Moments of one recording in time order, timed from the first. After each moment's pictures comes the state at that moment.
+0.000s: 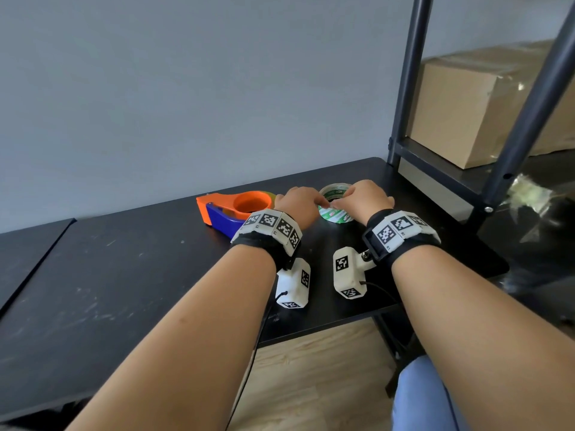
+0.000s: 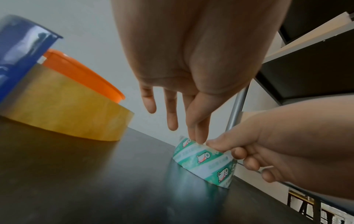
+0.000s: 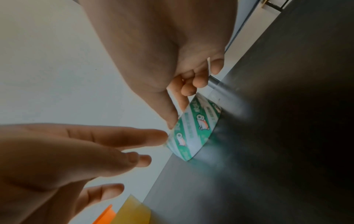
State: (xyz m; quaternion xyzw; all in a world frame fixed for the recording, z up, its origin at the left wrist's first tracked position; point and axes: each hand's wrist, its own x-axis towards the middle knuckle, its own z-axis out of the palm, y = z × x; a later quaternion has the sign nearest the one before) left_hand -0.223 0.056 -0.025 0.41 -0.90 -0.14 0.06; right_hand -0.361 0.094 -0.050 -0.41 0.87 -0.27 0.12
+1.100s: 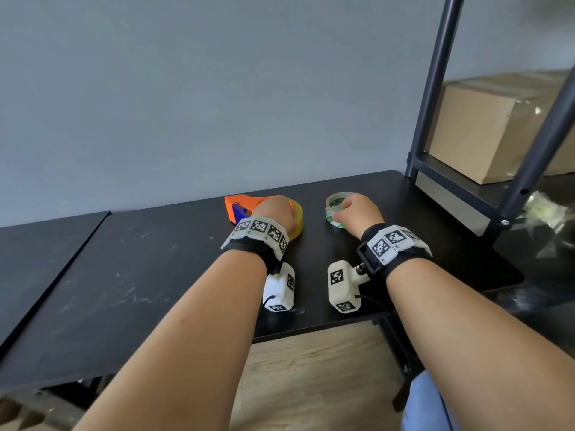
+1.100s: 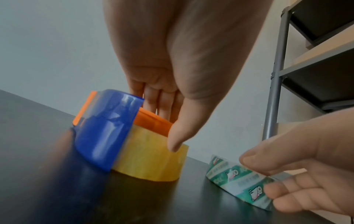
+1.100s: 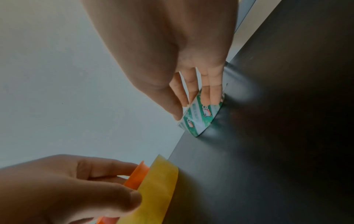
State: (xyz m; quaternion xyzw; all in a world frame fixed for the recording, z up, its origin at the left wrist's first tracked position) left_hand -0.147 0.055 -0.006 0.56 -0.83 -0.06 -0.01; right_hand -0.299 0.109 -0.035 -0.47 0.80 -0.33 0.17
